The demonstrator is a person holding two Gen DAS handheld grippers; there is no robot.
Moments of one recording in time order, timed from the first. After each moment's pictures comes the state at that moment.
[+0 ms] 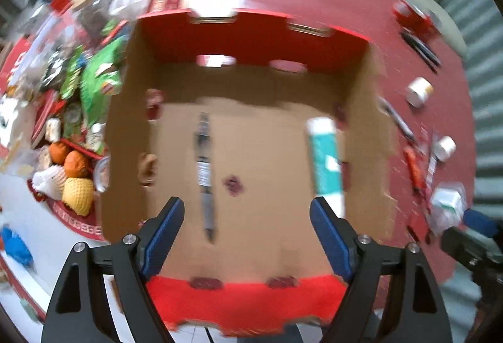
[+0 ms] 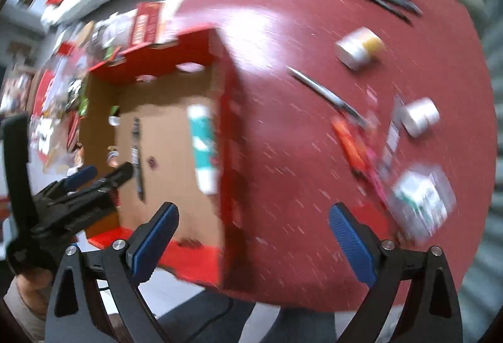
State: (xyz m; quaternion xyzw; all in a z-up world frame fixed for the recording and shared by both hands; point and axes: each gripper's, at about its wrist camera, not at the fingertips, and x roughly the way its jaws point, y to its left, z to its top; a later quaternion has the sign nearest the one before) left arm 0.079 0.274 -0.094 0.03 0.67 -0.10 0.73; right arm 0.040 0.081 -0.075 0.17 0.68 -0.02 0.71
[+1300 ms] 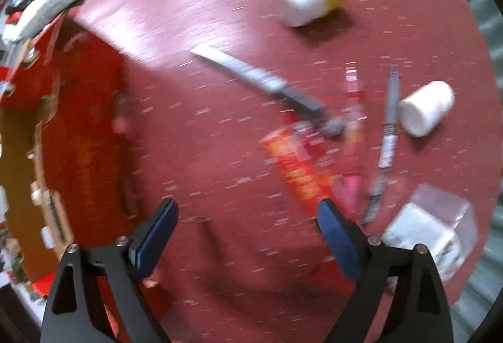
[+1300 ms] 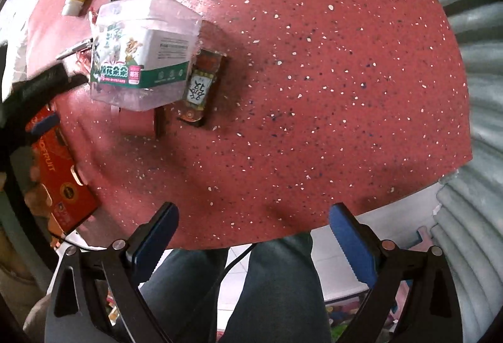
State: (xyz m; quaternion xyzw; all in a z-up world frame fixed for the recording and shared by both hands) left arm 0.045 0.032 -0.178 0.14 0.70 -0.06 0.69; right arm -0.153 -0.123 -0.165 0.36 0.73 -0.16 0.56
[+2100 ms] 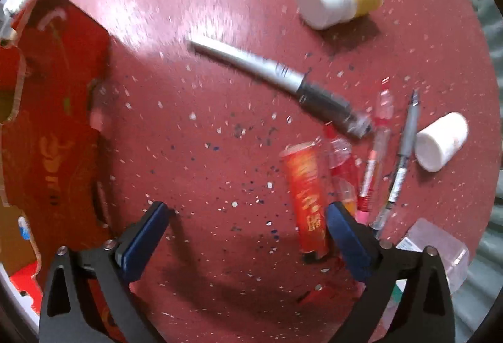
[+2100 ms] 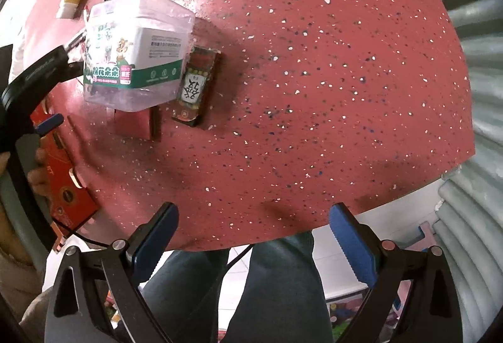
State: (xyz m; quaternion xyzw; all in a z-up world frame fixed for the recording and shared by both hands) left arm 0.073 0.022 -0.206 0.08 0.73 -0.05 0.68; right arm -0.153 -0.119 -0.171 0.36 0.74 -0.16 0.55
